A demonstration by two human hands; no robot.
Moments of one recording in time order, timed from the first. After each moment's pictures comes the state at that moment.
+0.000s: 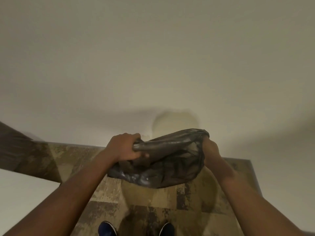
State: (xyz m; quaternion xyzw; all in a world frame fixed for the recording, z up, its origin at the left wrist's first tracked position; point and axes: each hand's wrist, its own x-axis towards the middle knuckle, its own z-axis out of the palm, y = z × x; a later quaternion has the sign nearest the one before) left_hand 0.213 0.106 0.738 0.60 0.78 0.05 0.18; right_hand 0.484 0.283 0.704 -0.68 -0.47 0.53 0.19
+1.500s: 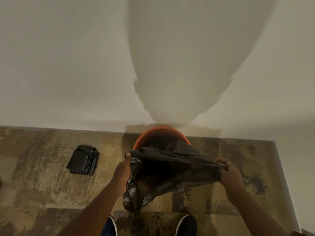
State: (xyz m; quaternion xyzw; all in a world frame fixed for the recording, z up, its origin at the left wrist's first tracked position) left_hand 0.284 0.239 0.296 -0.09 0.76 0.36 0.53; right_hand 0.587 0.390 0.320 -0.73 -0.44 0.51 0.12
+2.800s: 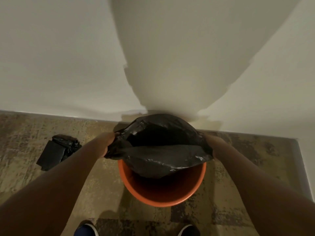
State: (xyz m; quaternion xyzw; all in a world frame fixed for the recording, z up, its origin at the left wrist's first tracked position) left_hand 0.195 0.313 0.155 -0.13 0.76 0.26 0.59; right_hand 0.514 0.513 0.122 -0.73 -0.39 0.55 -0.05
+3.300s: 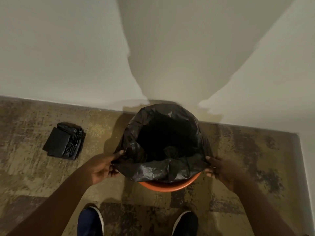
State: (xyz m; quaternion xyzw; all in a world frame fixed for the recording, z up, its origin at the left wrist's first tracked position) left_hand 0.234 0.194 0.141 -0.13 0.64 0.37 0.66; right_hand 0.594 0.416 0.160 -0.68 -0.34 0.64 -0.02
